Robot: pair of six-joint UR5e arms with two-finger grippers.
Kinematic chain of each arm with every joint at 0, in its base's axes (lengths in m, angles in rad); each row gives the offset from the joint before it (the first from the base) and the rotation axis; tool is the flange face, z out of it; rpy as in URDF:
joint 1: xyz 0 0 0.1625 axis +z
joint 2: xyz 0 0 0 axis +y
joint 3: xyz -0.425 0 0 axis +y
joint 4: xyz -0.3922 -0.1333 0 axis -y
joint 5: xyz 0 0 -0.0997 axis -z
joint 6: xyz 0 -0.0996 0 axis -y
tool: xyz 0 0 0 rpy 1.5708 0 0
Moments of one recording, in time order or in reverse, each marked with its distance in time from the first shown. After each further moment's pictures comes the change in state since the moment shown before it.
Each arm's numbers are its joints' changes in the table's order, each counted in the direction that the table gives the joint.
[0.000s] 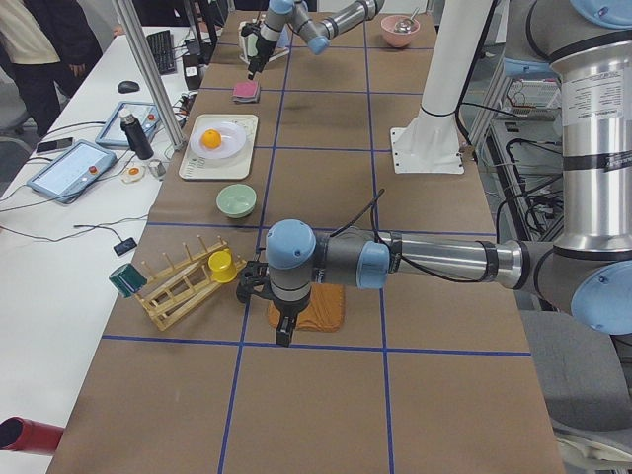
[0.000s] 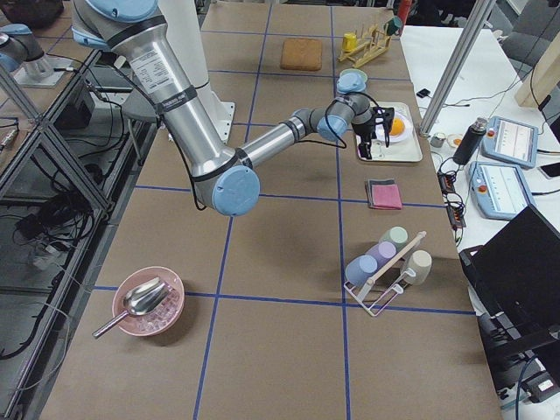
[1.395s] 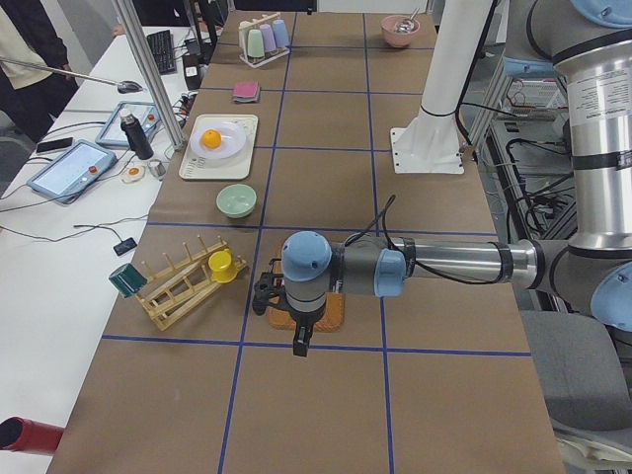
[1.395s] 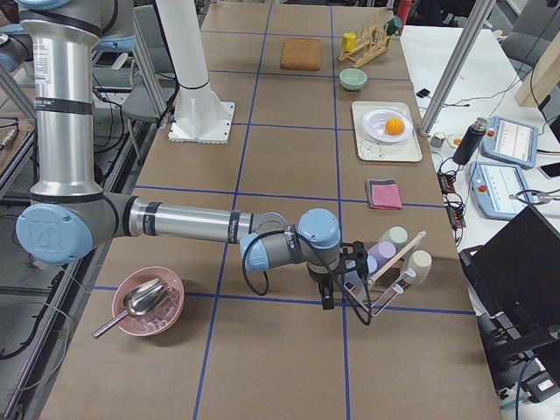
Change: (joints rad) left arm -0.003 -0.066 0.012 -0.001 0.001 0.004; right arm 0.544 0.630 -0.065 -0.136 0.374 -1.079
